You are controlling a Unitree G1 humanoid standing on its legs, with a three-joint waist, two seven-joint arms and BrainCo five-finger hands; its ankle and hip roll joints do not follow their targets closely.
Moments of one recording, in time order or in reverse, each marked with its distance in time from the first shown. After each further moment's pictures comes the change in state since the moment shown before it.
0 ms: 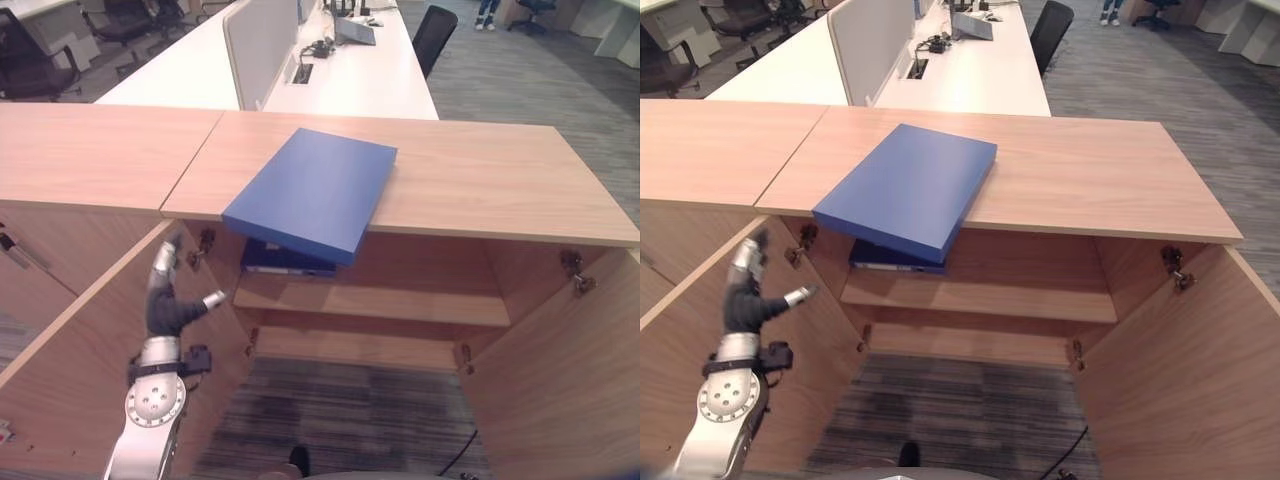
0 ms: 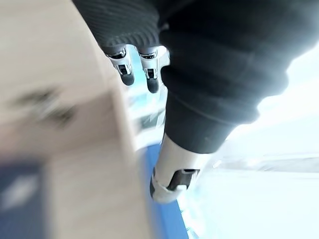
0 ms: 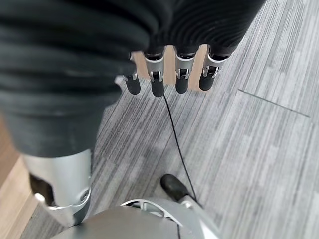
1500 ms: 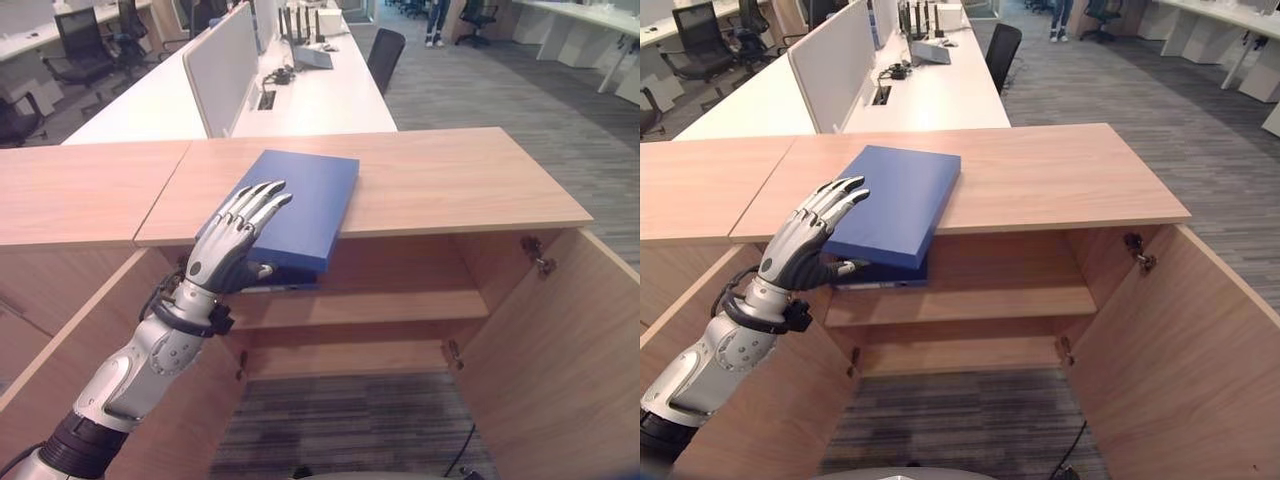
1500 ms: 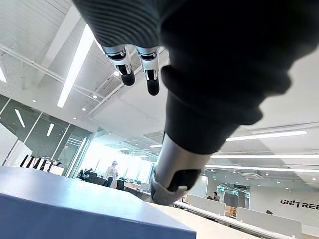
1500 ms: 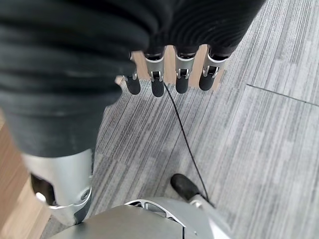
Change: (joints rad) left arm -0.303 0.402 -0.278 0.025 0.457 -0.040 -0.056; right arm -0.004 -0.040 0.081 -0.008 -0.002 -0.020 0.026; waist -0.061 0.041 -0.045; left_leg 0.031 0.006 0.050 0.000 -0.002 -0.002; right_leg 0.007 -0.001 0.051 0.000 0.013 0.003
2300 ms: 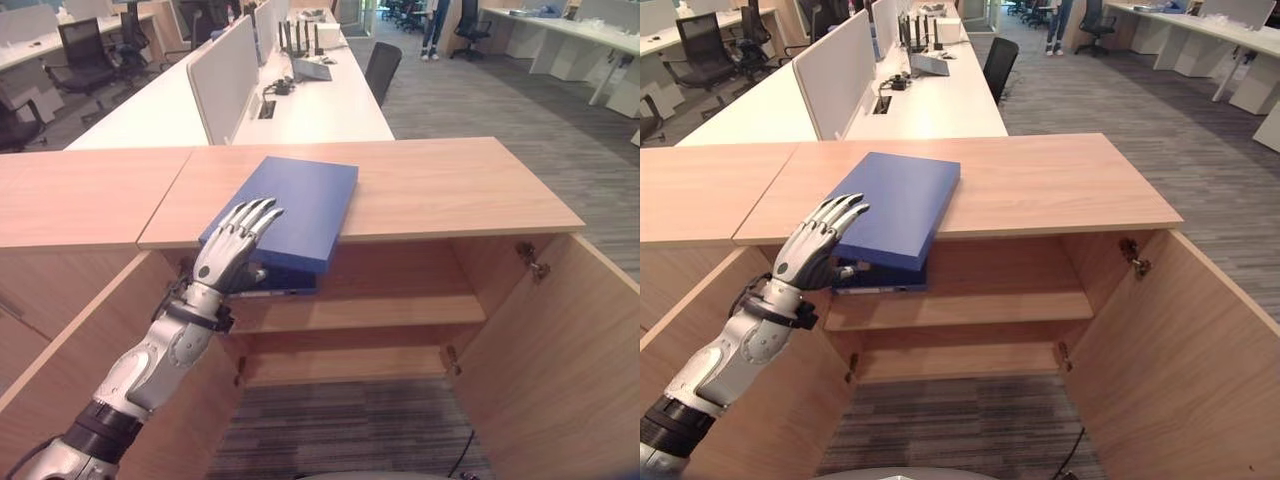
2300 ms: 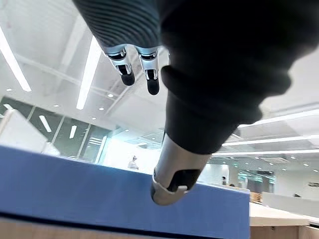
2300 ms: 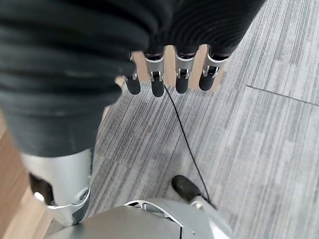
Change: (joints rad) left arm -0.092 -0.043 -0.107 0.197 0.130 0.054 0.044; right arm 0.007 0.002 0.001 0.000 0.000 -0.002 -0.001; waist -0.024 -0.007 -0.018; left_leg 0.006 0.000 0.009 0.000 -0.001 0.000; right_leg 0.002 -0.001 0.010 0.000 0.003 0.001
